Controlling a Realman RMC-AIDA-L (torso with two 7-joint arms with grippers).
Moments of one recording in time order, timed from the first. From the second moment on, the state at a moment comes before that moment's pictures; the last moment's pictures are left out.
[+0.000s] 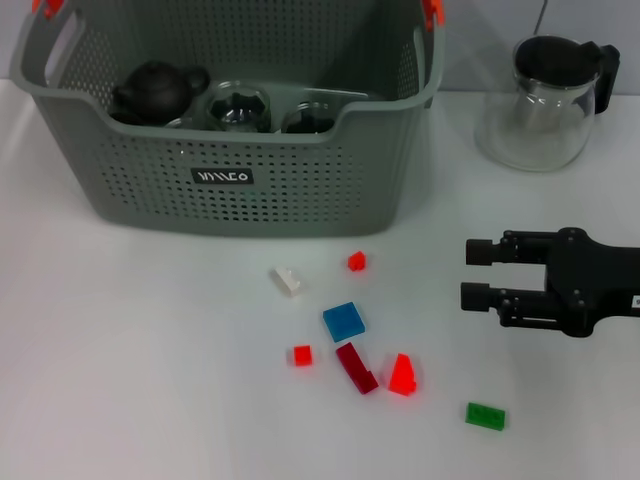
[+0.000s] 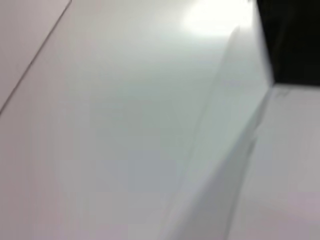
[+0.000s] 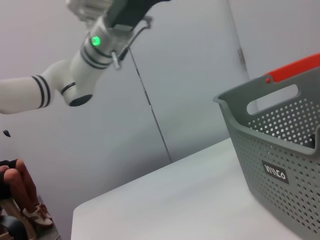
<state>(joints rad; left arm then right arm) -0.54 -2.02 0.51 0.88 1.36 1.67 -1.81 0.50 2.06 -0.70 -0.71 -1.96 -1.80 1.47</state>
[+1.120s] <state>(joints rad) -0.44 -2.17 0.81 0.60 2.08 1.41 -1.01 0.51 2.06 -0.69 -0.71 -1.96 -1.79 1.48</state>
